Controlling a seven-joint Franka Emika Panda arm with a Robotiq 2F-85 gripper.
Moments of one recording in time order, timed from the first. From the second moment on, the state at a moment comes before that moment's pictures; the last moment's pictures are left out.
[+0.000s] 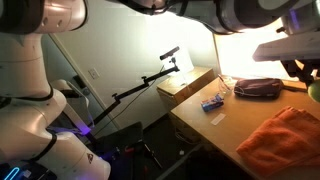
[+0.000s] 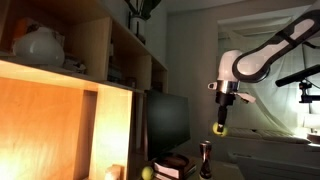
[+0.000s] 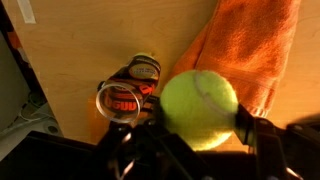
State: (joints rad) arm -0.18 0.65 -0.04 -1.52 -0.14 2.42 -0.35
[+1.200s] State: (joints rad) arm -0.18 0.93 -0.05 -1.06 -0.14 2.22 -0.33
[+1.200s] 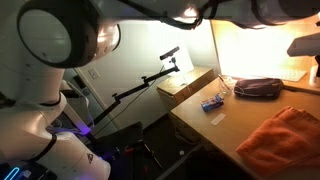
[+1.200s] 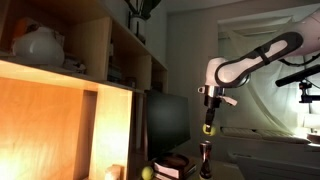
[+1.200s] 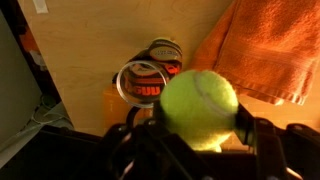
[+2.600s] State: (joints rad) arm -0.21 1.18 -0.09 -0.65 -0.14 2.04 -0.18
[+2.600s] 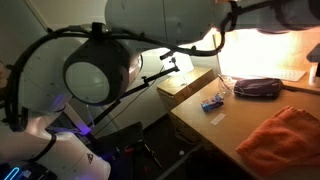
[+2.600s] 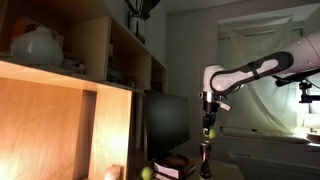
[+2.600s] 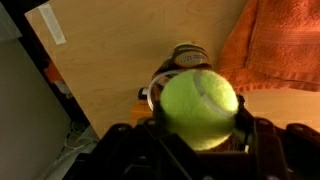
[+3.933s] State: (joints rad) arm -0.21 1.23 -0.10 -0.63 -0.14 2.07 -0.16
